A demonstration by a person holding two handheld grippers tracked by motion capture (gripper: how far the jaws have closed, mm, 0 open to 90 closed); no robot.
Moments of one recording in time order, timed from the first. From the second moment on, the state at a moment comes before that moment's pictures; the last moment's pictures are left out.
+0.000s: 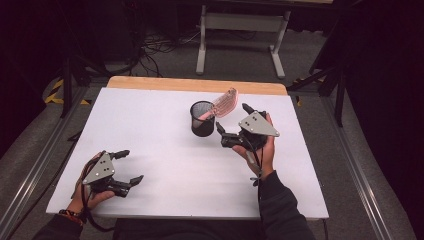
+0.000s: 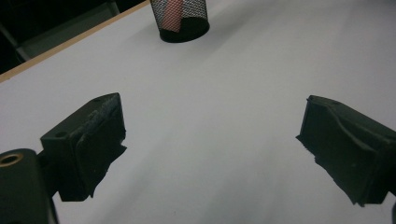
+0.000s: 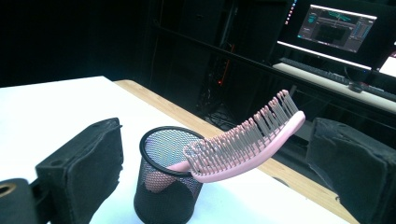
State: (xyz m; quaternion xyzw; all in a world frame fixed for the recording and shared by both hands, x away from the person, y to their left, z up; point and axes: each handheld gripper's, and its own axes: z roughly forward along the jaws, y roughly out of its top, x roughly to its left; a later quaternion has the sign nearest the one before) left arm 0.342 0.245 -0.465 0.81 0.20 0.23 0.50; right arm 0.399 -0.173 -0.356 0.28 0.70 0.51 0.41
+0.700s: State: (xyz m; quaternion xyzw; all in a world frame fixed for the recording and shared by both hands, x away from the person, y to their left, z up) left arm 0.342 0.245 -0.465 0.81 0.20 0.23 0.50; right arm 0.387 -0.181 -0.358 0.26 0.72 0.50 0.41
